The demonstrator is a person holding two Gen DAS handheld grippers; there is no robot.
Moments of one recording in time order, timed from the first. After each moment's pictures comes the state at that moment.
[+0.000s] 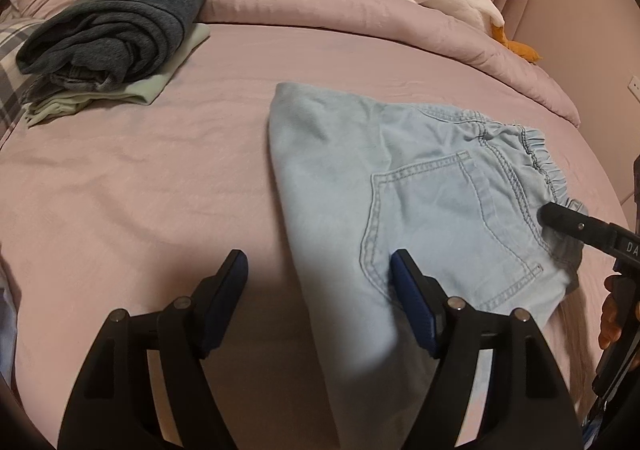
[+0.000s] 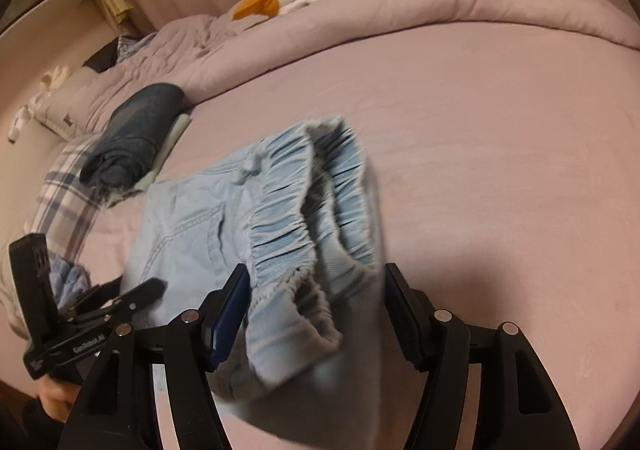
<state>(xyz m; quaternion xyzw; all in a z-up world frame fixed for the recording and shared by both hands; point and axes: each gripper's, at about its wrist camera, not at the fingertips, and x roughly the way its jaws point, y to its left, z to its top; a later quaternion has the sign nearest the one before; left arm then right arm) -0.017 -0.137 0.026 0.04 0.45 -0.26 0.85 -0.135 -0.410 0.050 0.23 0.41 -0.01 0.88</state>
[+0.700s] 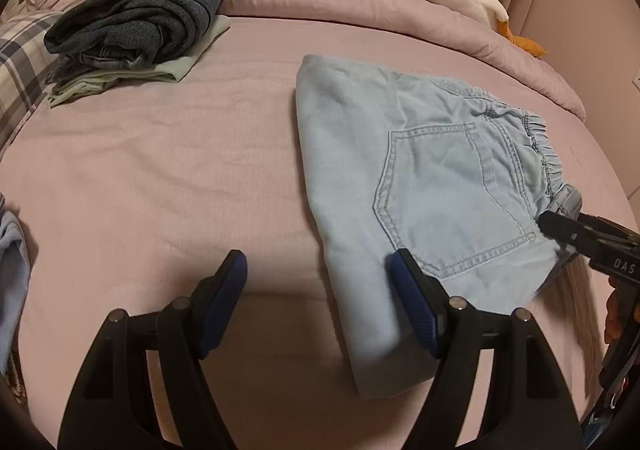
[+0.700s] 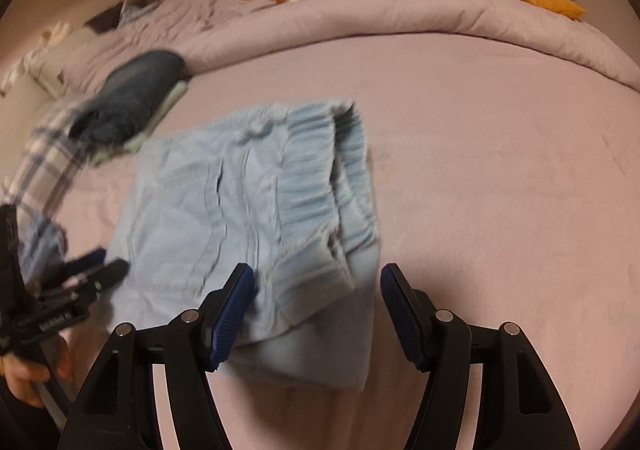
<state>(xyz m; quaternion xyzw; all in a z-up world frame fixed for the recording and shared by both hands) -0.041 -0.117 0.020 0.04 0.45 -0.24 0.86 -0.144 -0.381 0.046 0.14 0.44 -0.03 0.89</state>
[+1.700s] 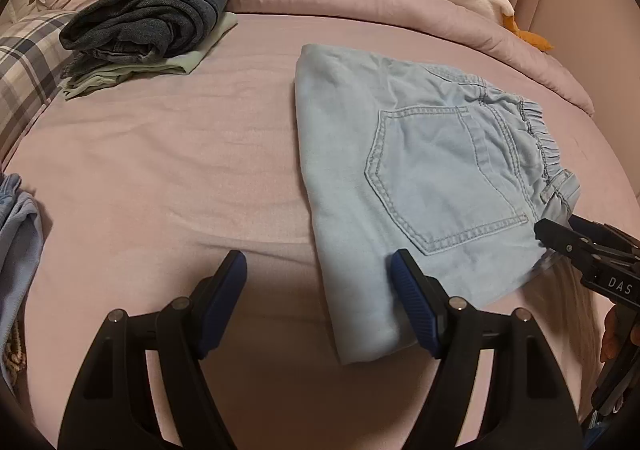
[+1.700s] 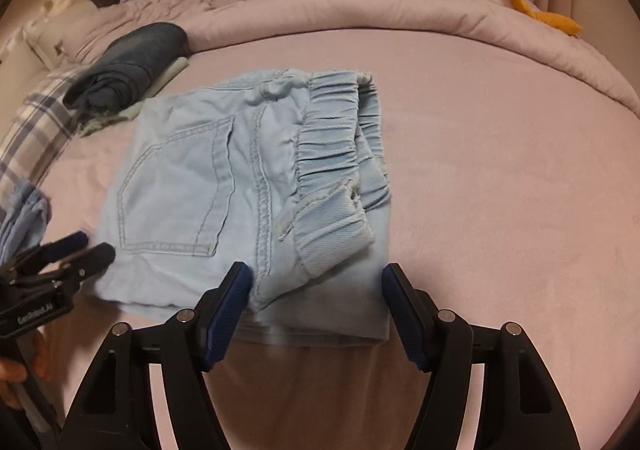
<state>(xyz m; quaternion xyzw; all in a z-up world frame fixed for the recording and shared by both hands) -0.063 -0.122 0.024 0.05 0.45 -0.21 0.86 -0.154 -0.358 0.035 0.11 0.44 -0.06 0.89</state>
